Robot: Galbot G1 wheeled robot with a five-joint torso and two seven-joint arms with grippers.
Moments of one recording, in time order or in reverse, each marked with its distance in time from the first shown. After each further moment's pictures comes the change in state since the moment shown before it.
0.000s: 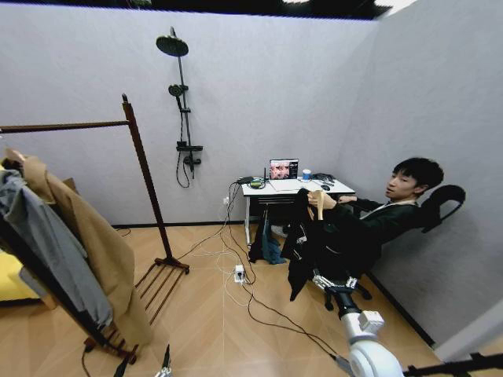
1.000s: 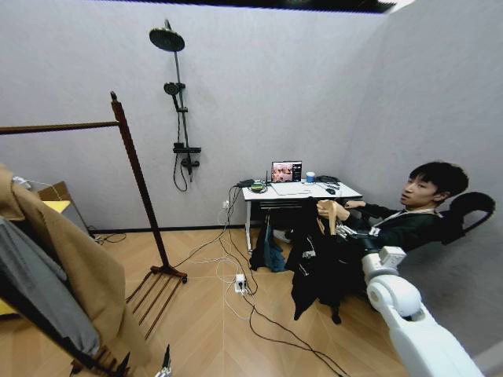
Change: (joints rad) left arm 0.000 0.000 0.000 0.000 0.000 0.000 0.000; right arm 0.372 -0.226 0.043 -0.091 0.148 -0.230 0.062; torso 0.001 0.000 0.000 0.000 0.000
